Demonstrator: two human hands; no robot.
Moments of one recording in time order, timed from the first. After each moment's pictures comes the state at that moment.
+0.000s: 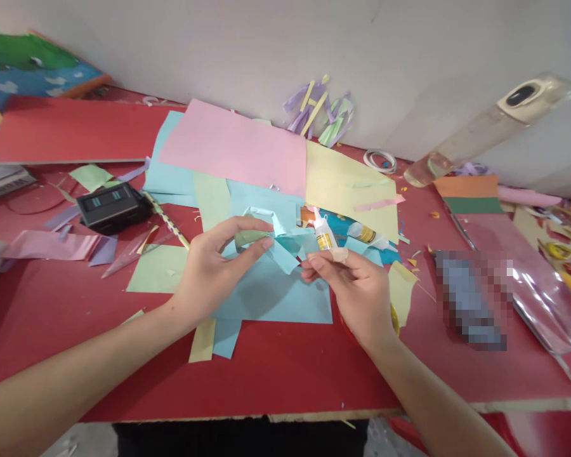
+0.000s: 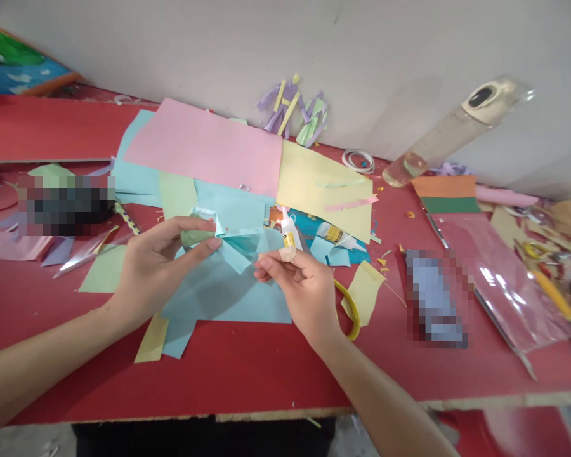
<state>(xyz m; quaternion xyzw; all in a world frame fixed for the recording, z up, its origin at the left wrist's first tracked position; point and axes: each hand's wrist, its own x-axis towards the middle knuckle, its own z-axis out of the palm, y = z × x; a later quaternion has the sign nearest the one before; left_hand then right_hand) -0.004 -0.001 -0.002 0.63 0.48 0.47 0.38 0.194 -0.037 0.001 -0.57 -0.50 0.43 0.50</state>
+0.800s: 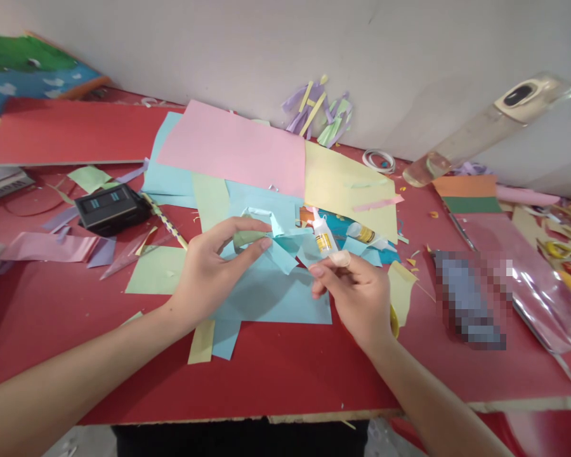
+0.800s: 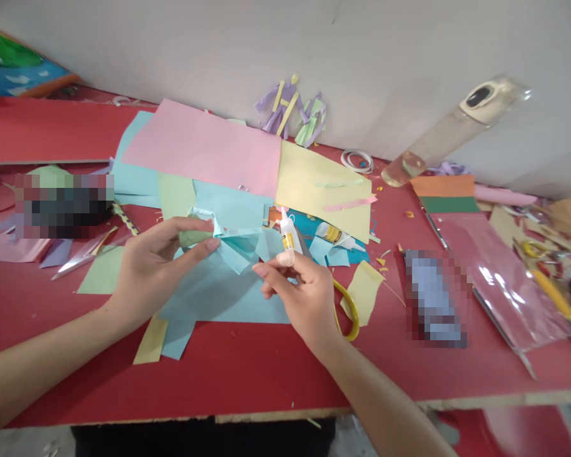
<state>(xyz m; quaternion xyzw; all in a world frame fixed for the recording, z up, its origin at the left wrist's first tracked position) -0.005 -0.001 -0.001 0.63 0.49 0.47 0.37 0.195 -0.040 0.001 -0.58 -0.54 0.39 0.48</state>
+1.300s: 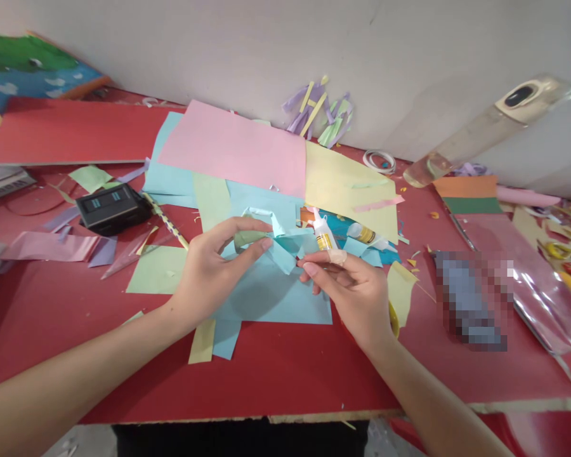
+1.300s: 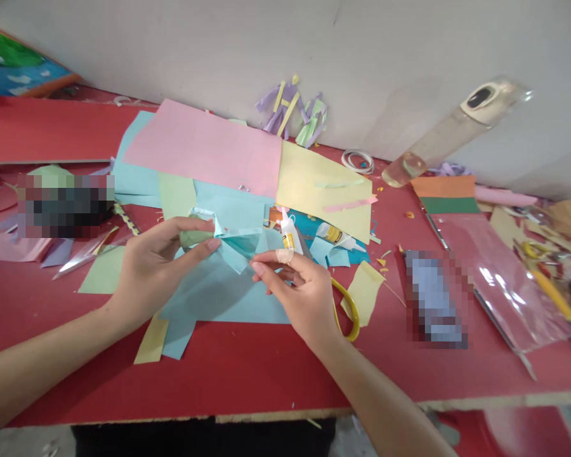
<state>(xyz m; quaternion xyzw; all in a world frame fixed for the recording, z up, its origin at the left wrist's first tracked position) -0.004 -0.001 -0.002 0.62 0.49 0.47 0.38 0.193 -0.040 0.000 -0.58 -0.51 0.41 0.48</state>
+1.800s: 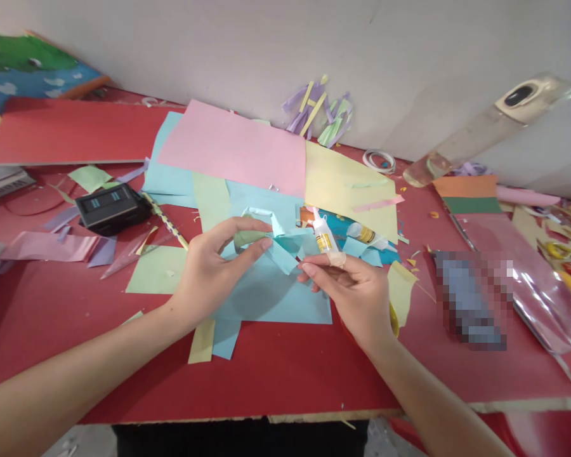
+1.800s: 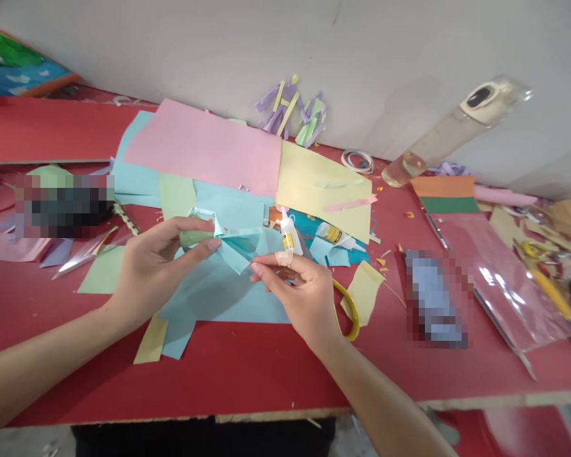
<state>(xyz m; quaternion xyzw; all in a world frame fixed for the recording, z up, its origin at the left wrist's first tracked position) -0.005 -0.001 -0.002 0.63 0.48 0.48 0.38 0.195 -0.042 0.000 -0.57 -0.52 0.41 0.48</state>
